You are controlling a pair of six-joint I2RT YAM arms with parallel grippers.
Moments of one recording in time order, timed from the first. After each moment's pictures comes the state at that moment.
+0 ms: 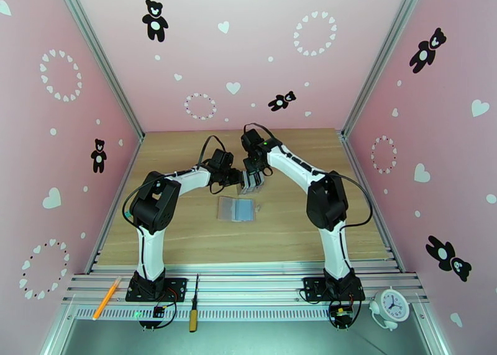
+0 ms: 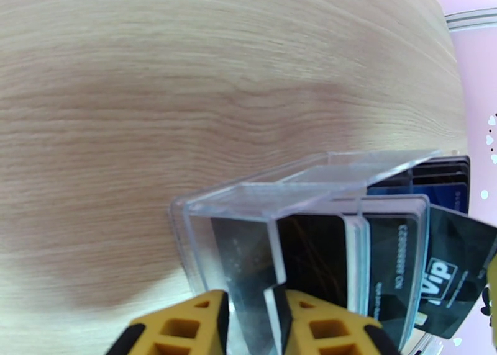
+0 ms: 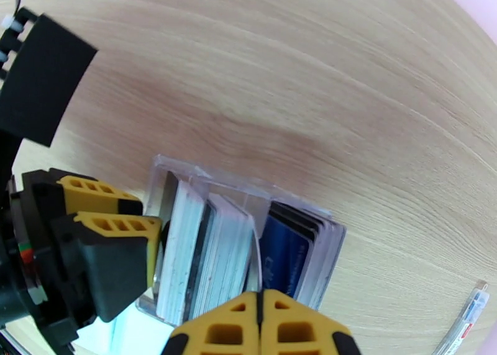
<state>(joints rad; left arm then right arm) -0.48 2.04 1.34 -0.22 0.30 -0.63 0.61 2.10 1.88 -0.92 0.14 0.14</state>
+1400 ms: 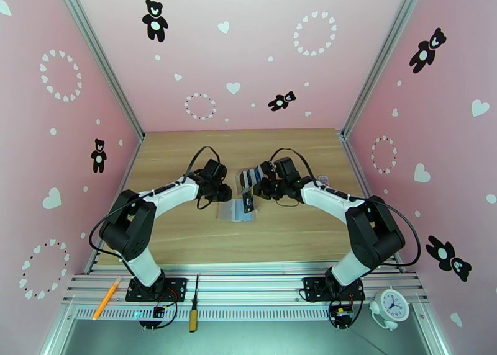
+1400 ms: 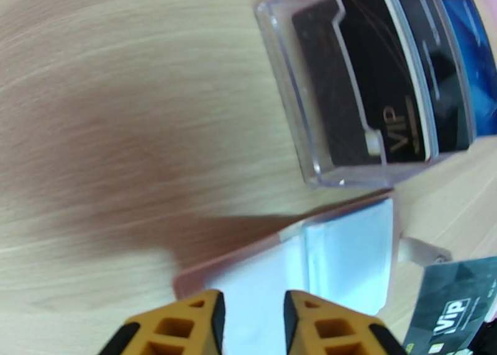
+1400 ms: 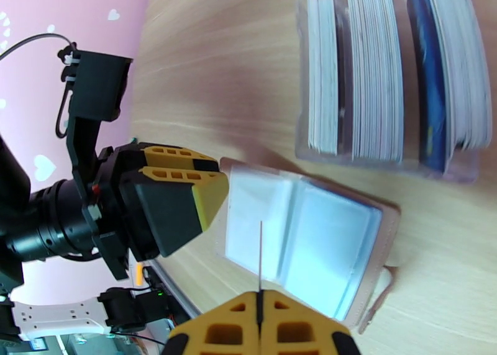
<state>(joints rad) -0.55 1.73 1.09 -0.47 0.14 -0.46 0.49 1.62 0.92 -0.13 -0.63 0.71</state>
